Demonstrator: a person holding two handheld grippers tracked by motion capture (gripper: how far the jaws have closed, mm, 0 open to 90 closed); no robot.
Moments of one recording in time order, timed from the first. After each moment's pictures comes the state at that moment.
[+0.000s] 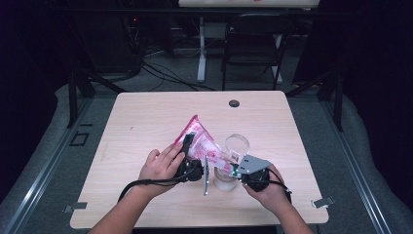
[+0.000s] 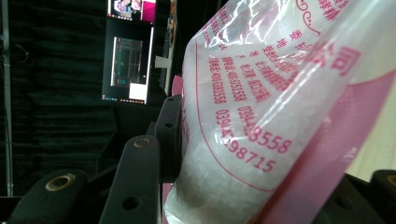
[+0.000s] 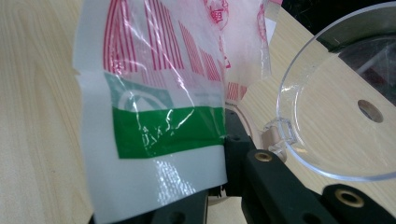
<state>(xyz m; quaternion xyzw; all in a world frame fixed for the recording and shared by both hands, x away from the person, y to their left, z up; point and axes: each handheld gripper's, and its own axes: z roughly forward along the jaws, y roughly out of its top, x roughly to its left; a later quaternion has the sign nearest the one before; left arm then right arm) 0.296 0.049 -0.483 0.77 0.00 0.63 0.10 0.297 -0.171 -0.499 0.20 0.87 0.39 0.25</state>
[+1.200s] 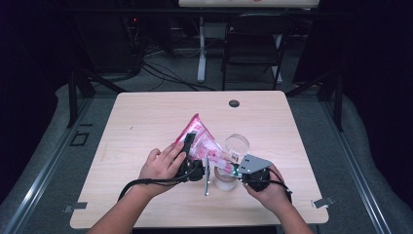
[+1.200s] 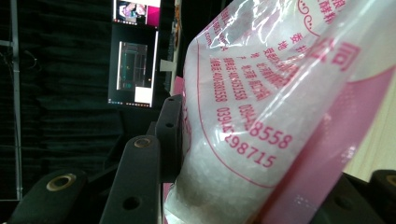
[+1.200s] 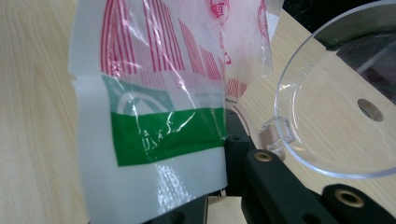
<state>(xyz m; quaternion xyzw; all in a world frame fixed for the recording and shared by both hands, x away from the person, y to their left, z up) 0.294 0.046 -0.478 0.77 0.00 0.63 0.09 0.298 -0.172 -0.499 0.20 0.86 0.39 0.25</state>
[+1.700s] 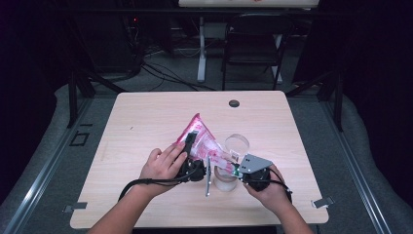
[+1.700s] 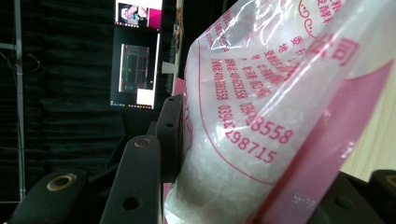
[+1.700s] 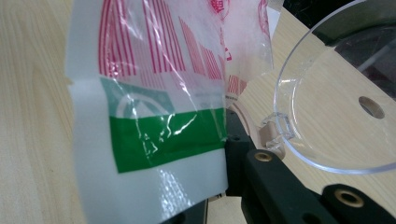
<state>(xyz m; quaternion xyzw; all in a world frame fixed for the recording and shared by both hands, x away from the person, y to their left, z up) 0.292 0.044 -0.476 0.77 -0.01 0.64 0.09 0.299 -0.174 -0.501 0.20 0.86 0.39 0.25</state>
